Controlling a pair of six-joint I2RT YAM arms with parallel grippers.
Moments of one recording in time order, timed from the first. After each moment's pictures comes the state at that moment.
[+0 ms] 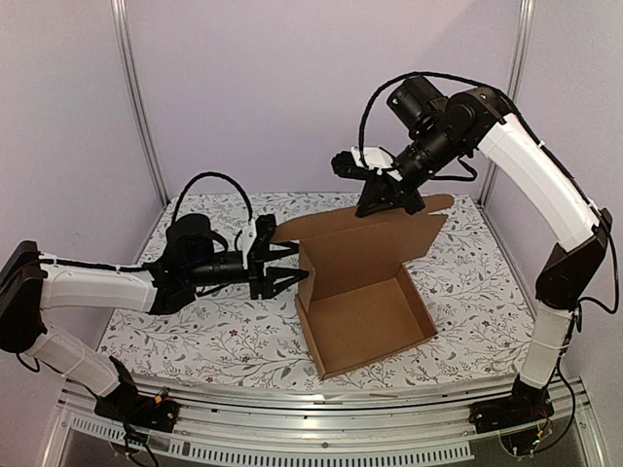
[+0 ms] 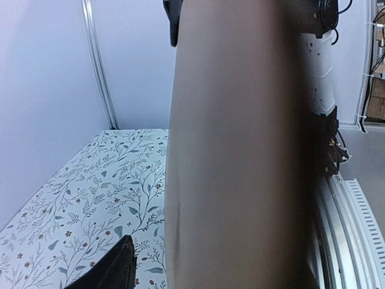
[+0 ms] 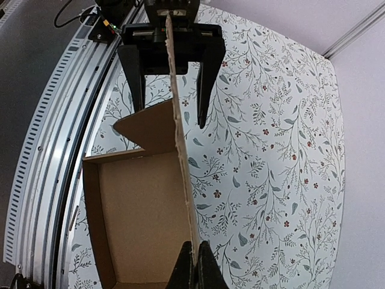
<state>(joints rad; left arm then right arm) -0.78 1.40 0.67 0.64 0.53 0.16 0.76 1.89 2.32 -1.43 -0.47 -0.94</state>
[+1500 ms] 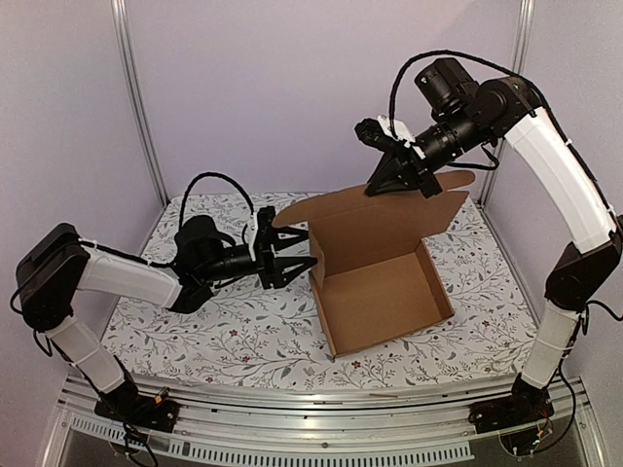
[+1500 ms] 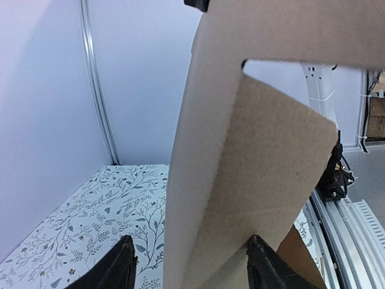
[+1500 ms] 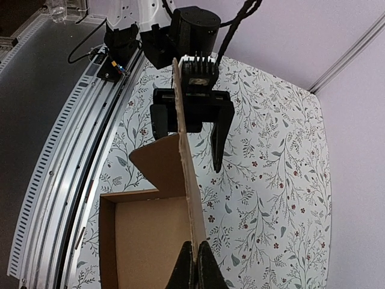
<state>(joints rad) -0.75 1.60 0.69 1.03 0.59 0.07 0.70 1.83 2.37 -1.43 -0.63 -0.94</state>
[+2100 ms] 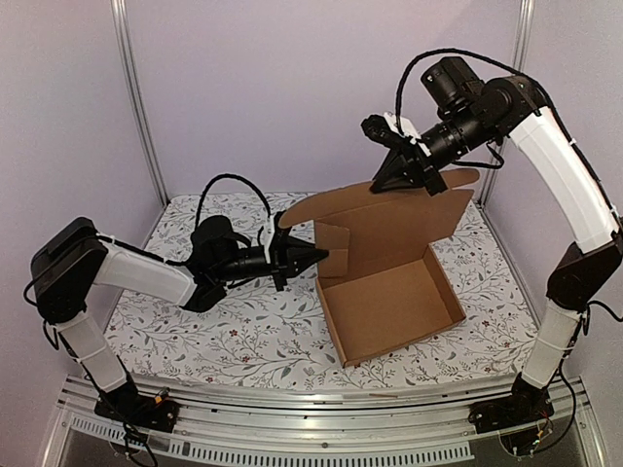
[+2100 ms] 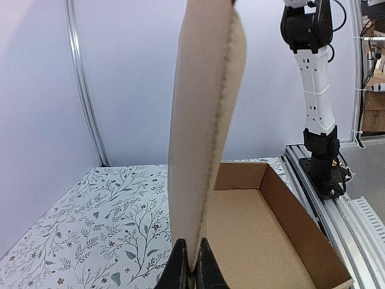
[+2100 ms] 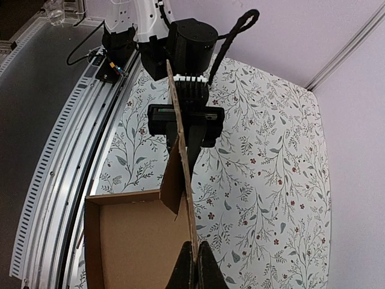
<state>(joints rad) -0.79 1.70 0.77 1.03 0.62 0.09 0.68 1.82 2.37 -1.44 -0.65 -0.94</state>
